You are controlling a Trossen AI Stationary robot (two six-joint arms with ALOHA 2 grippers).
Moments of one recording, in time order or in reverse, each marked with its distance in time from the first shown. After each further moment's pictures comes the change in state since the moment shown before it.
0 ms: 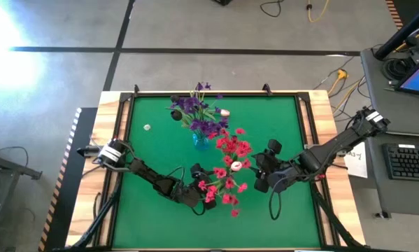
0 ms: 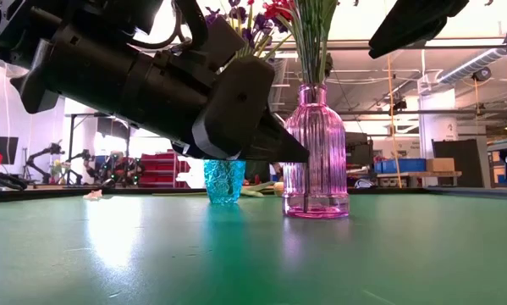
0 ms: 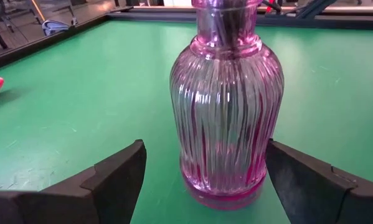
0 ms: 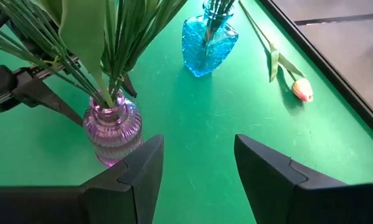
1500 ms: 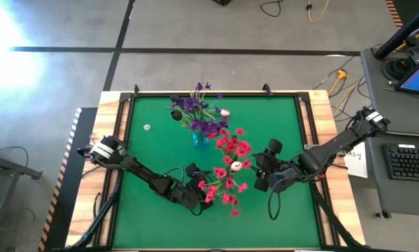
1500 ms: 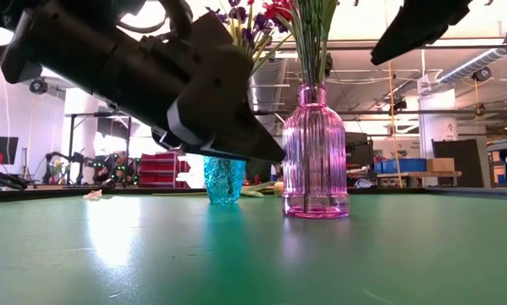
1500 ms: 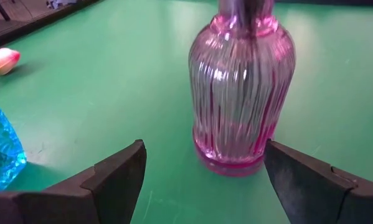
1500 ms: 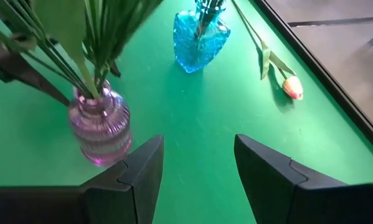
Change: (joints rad) left arm -0.021 -0.094 0.008 -0.280 0.001 -0.152; right arm 0.000 0.001 -0.025 -0.005 0.027 -0.006
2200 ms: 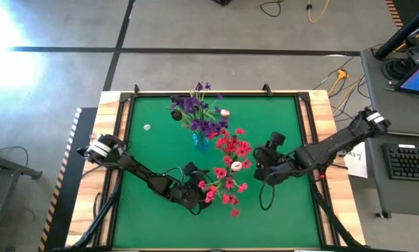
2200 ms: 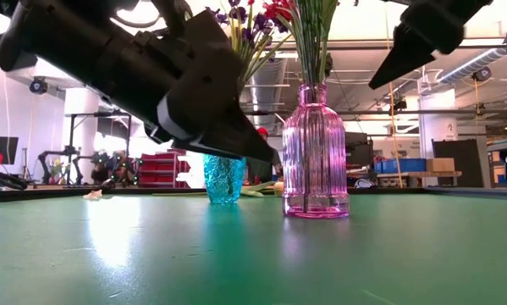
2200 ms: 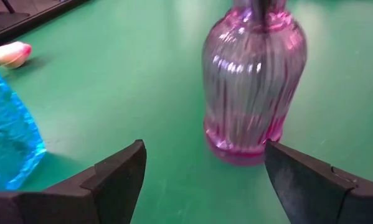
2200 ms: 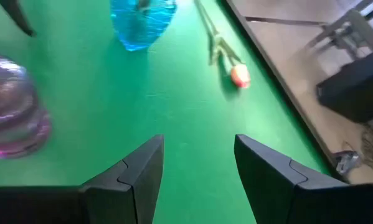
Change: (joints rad) left arm -0.002 -0.039 0.000 -0.102 0.000 -0.042; right arm -0.094 0.000 -0.049 -0.078 0.080 -0.073
